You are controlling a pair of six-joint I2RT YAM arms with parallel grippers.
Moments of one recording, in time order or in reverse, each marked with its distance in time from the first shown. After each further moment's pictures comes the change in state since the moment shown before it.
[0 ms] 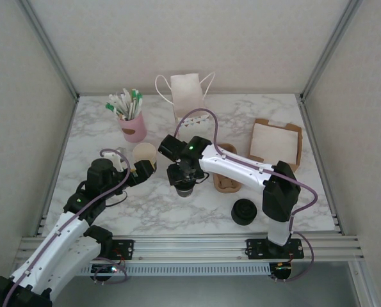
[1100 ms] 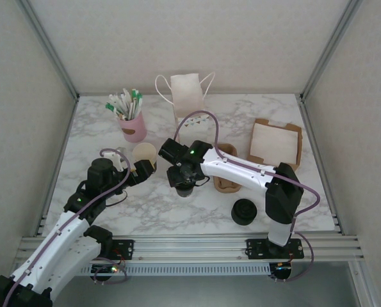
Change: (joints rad) left arm 0.003 0.008 -0.001 0.002 0.000 0.000; right arm 0.016 -0.027 -0.058 0.060 0.033 -0.009
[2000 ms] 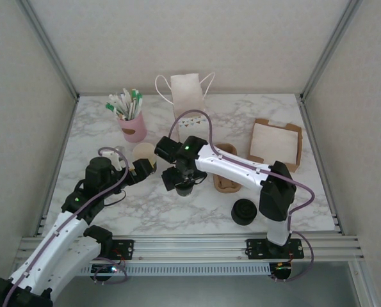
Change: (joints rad) left arm 0.004 -0.008 0.050 -0.058 0.000 -0.002; right arm 0.008 0.042 0.124 -0.144 -0.041 -0.082
